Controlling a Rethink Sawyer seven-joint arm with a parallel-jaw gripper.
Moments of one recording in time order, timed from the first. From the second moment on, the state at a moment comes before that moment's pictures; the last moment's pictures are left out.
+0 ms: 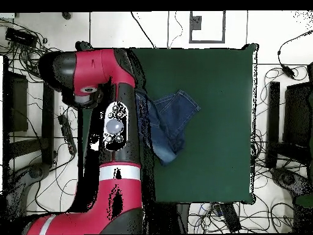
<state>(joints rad) 0.24 -0.24 -0.18 0.76 0.10 1.39 1.82</state>
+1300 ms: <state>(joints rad) 0.26 -0.30 -0.18 0.64 0.22 1.53 1.82</state>
